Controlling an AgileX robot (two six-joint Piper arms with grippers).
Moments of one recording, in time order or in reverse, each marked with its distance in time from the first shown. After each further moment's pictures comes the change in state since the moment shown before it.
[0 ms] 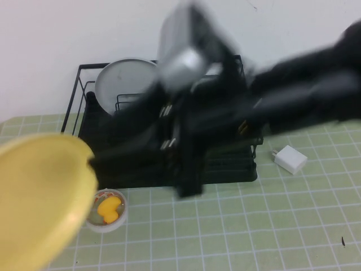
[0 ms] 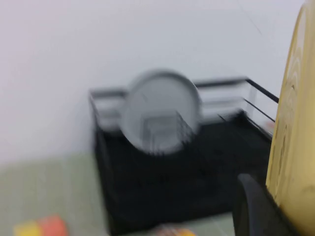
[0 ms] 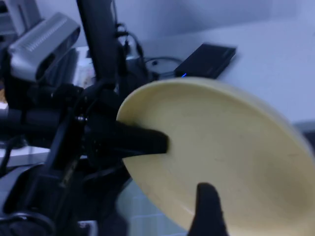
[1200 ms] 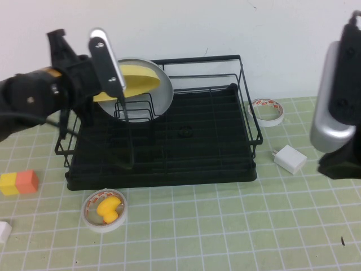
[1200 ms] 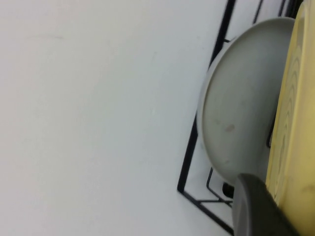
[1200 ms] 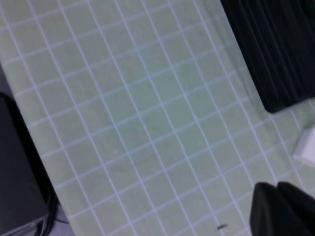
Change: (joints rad) right arm -0.047 -0.310 -0.001 -1.209 0.405 0.754; left arm -0.180 1.558 -0.857 0.064 -0.444 1.187
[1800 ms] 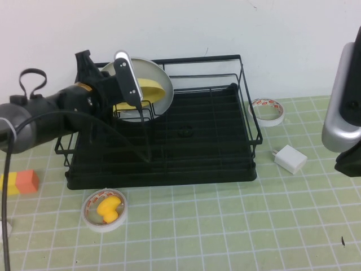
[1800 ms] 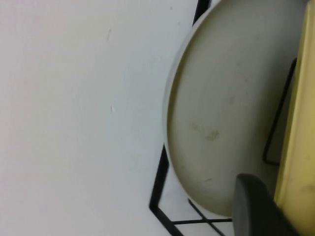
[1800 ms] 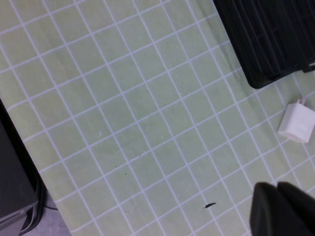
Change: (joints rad) right arm 0.000 -0.015 0.009 -0.082 0.029 0.043; left arm -0.002 0.310 -0.149 0.027 -0.159 -0.027
